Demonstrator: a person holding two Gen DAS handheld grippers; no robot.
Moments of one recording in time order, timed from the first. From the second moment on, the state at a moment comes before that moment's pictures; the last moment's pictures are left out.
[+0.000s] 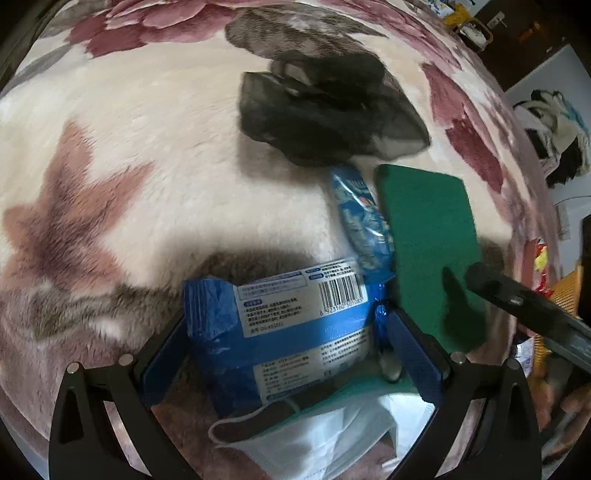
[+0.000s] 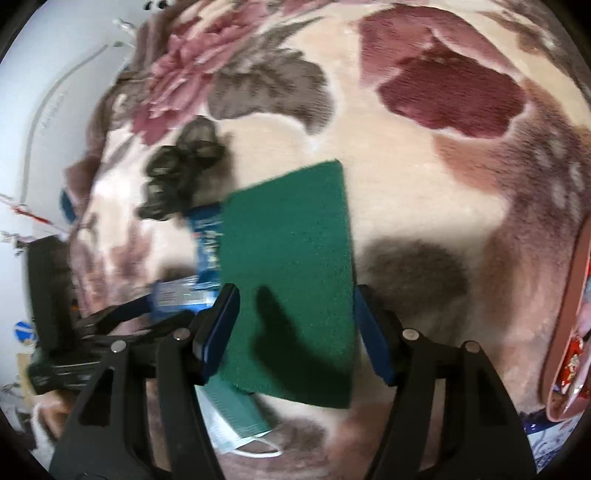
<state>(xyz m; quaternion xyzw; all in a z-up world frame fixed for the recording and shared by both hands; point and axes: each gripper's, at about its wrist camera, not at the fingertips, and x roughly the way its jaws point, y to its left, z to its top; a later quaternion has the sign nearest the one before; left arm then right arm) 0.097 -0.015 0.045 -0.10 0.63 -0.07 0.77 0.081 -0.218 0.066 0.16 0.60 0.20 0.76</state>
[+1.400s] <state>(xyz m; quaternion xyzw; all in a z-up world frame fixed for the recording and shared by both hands) 0.120 -0.006 0.063 -0.11 0.60 -0.02 0.80 0.058 -0.222 0.112 0.07 0.53 0.13 0.83</state>
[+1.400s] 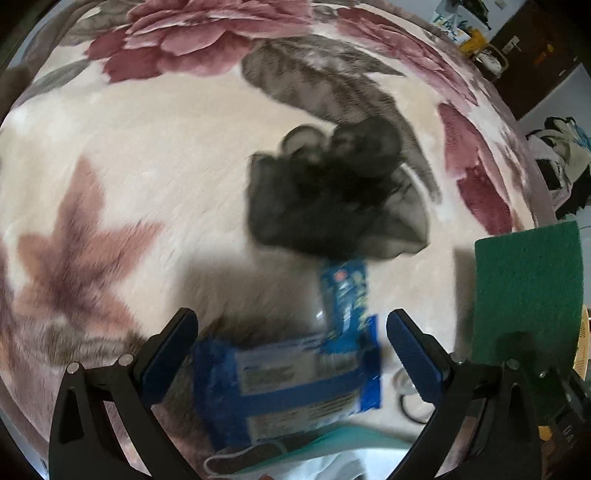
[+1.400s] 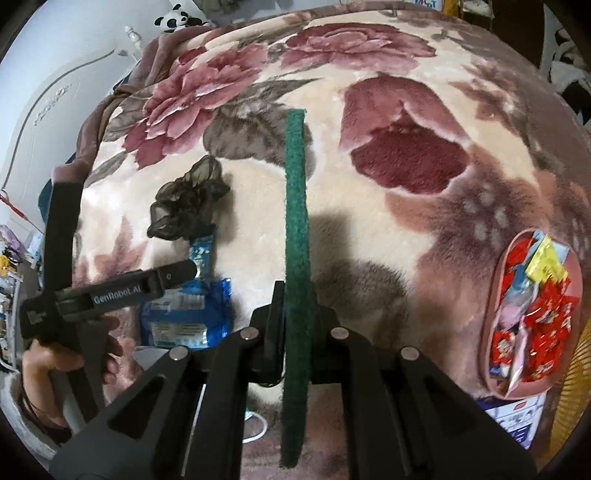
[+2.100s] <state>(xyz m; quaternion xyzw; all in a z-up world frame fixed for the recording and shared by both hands) 0.113 -0.039 0.080 -0.07 0.60 -0.08 0.79 0.045 -0.221 0.114 0.07 0.53 0.12 0.84</state>
